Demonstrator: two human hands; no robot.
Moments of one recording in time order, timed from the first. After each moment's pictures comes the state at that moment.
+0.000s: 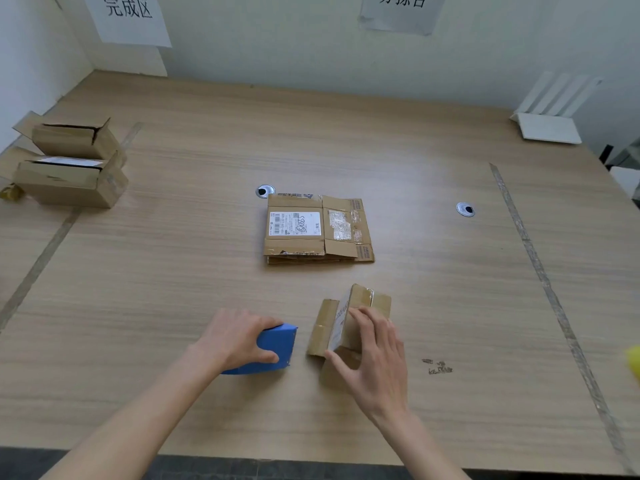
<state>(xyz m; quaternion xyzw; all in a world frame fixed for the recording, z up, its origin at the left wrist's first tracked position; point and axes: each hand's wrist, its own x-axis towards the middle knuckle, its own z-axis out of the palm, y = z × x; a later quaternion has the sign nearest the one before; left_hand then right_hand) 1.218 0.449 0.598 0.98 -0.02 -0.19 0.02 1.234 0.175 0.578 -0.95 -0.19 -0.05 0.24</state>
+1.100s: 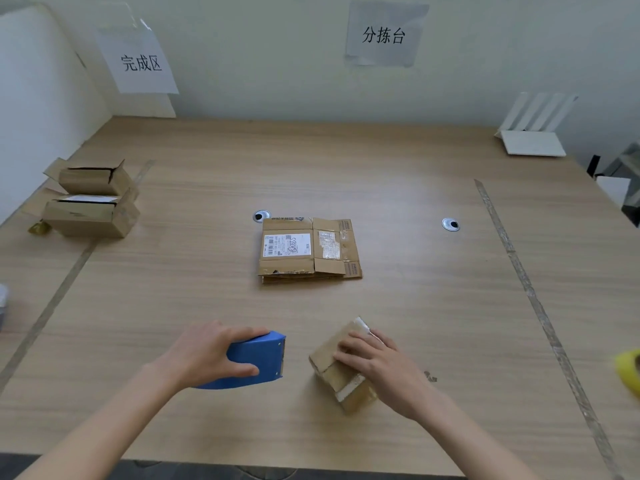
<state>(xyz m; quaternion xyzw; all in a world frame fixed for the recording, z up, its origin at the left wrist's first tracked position) 1.186 0.450 0.671 0.98 0.00 -0.16 0.10 1.275 0.103 0.613 -0.87 -0.48 0.05 0.08</state>
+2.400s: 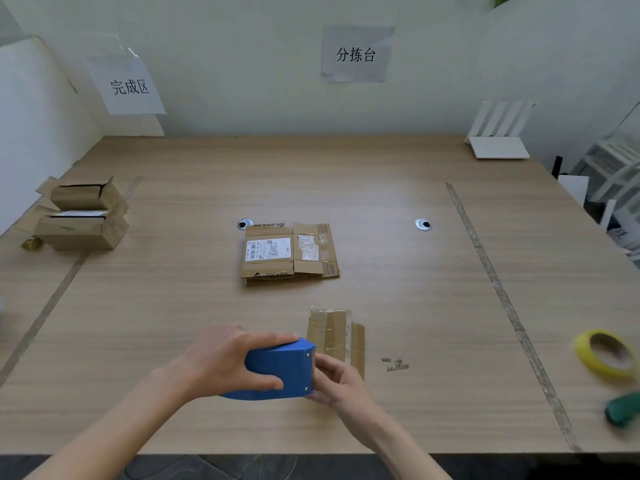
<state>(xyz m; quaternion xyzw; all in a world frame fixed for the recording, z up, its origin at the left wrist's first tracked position) 1.170 0.359 0.730 0.97 -0.13 -0.11 0.17 1.194 0.121 0.653 -0.61 -0.06 0.37 0.70</state>
